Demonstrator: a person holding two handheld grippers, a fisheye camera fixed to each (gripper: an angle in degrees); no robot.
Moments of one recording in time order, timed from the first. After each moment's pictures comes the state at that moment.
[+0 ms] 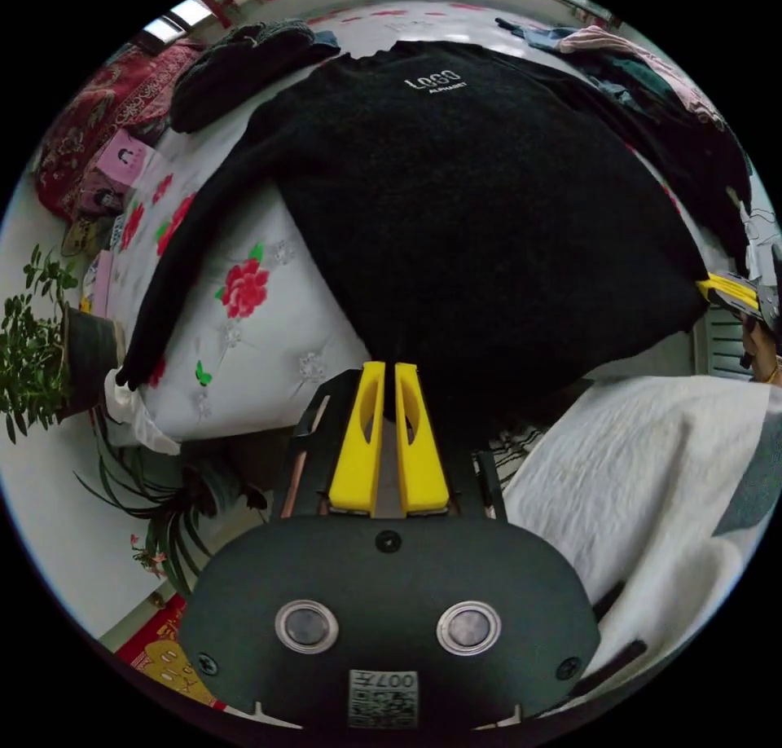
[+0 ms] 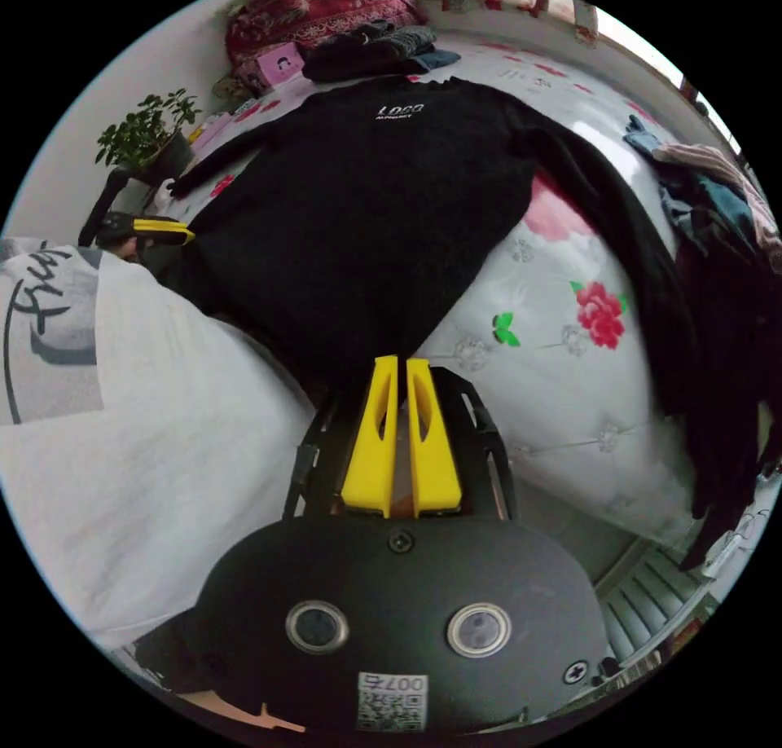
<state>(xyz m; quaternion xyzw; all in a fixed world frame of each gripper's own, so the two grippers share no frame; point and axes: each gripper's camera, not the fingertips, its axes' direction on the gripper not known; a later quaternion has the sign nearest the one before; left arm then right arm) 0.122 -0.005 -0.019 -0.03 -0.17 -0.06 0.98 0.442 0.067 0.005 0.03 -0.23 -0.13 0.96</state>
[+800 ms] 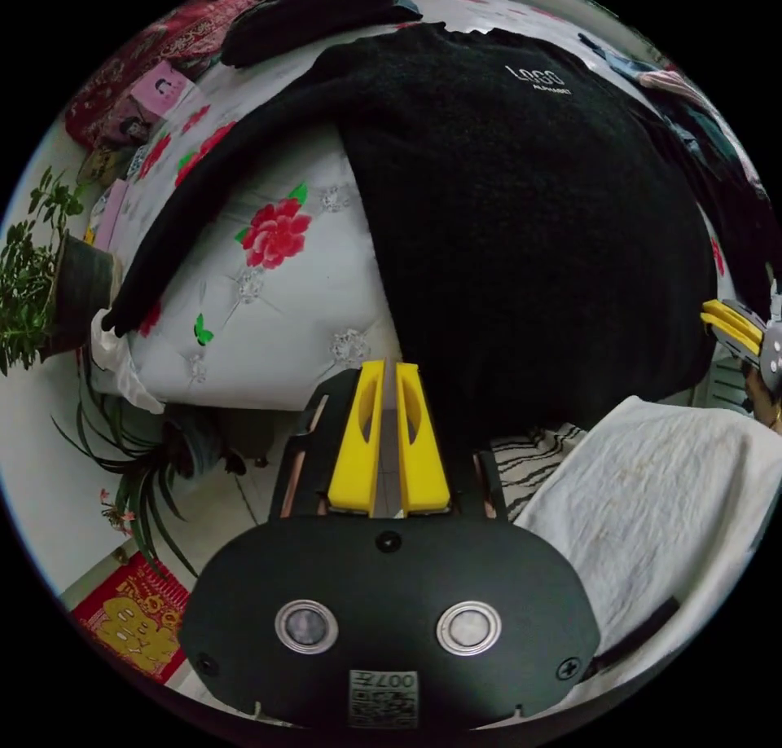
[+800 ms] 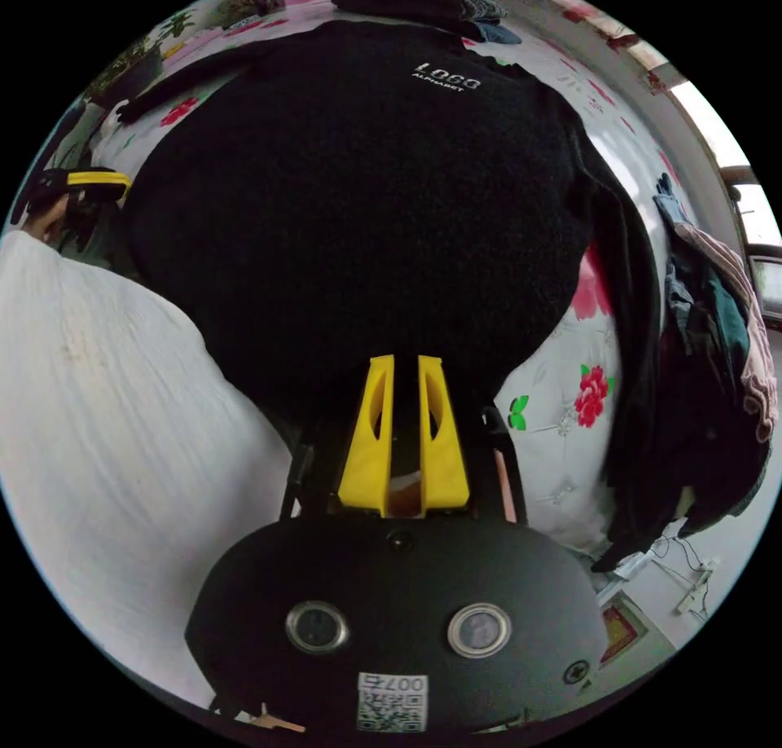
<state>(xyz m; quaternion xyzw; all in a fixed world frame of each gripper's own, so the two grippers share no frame) 0.026 0.077 -0.017 -0.02 -0.15 -0.17 0.97 0.297 -0.041 0.029 -0.02 -0.05 -0.20 0.98</state>
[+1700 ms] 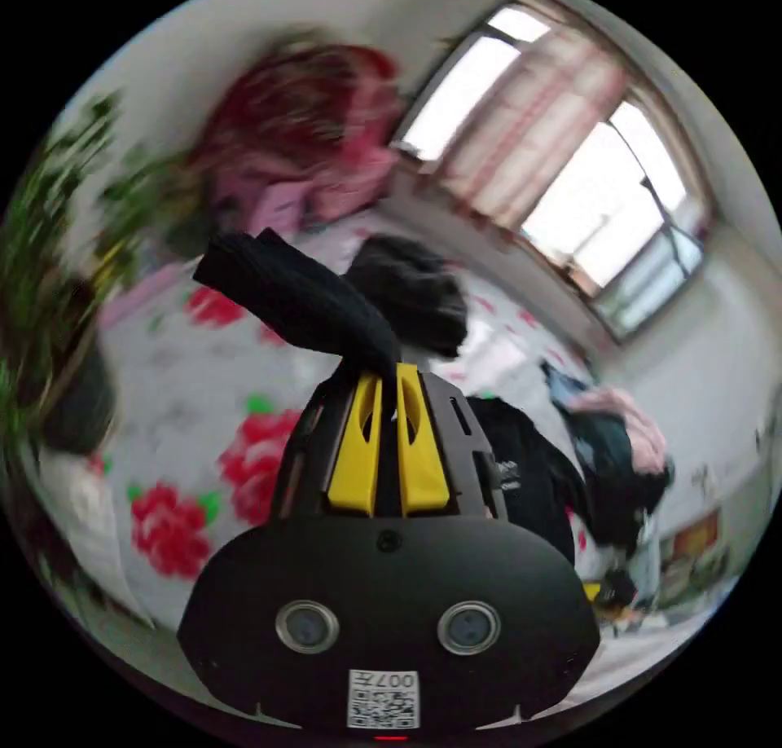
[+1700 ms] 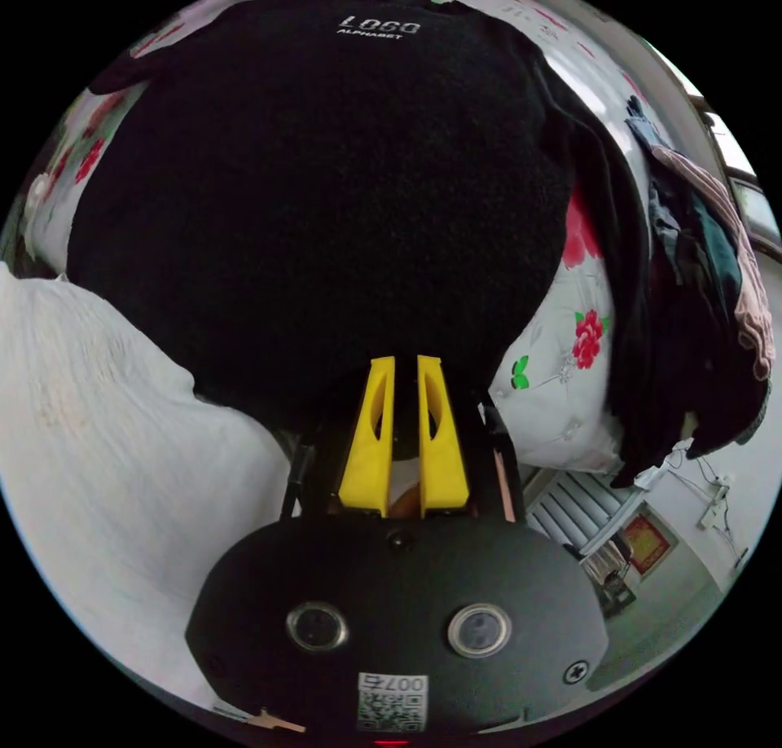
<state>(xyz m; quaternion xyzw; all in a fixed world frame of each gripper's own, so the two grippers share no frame) -0.131 0.028 -0.253 0.44 0.04 -0.11 0.89 0.299 -0.074 0.027 -0.13 -0.01 -0.09 0.99</state>
